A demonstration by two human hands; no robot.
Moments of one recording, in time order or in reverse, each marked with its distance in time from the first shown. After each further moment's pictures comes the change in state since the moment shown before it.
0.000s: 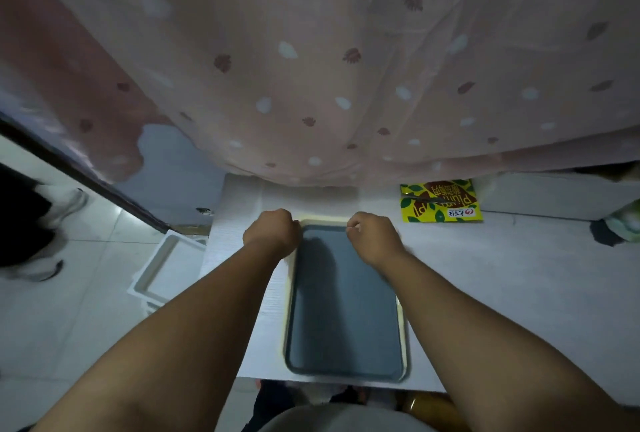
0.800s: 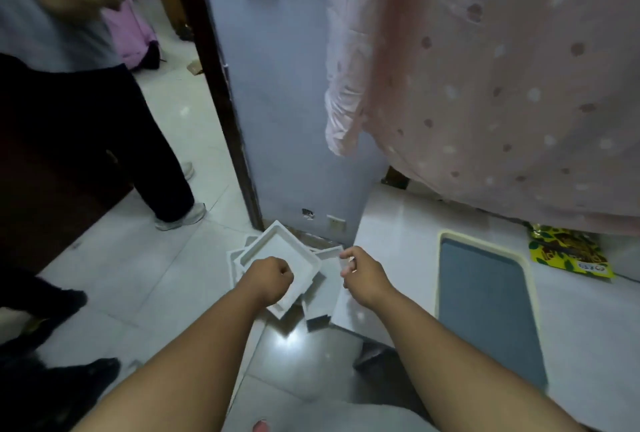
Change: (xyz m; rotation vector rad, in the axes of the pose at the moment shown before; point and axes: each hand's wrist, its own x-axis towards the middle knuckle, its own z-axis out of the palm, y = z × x) left_hand -0.155 -0.367 -0.027 -0.440 0.000 -0.084; right_hand -0.165 -0.244 0.207 0.161 -0.269 -0.093
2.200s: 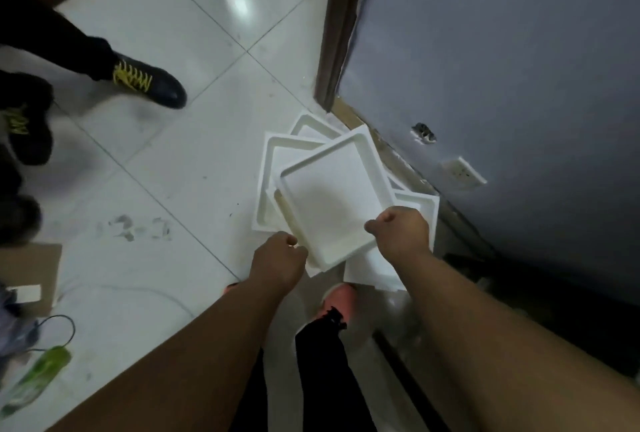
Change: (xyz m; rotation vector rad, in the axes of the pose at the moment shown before) left_hand 0.292 -0.250 0.123 -0.585 -0.048 -0.756; right_hand 0.401 0.042 0.255 -0.365 -0.157 0.341
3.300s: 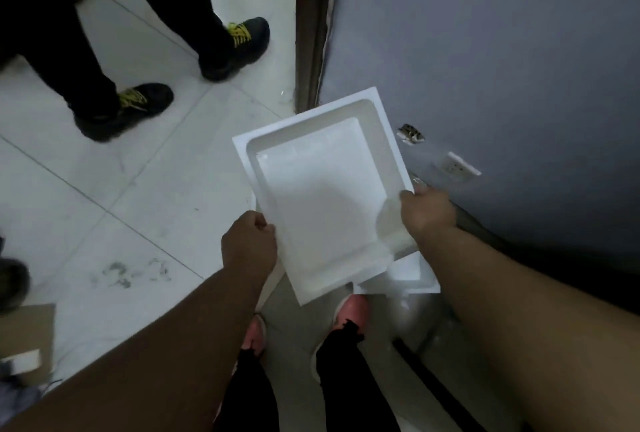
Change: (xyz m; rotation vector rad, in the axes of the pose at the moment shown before) left_hand 0.059 0.021 -0.041 0.070 0.337 0.158; right_hand 0.049 -0.015 -0.018 0.041 0.189 0.061
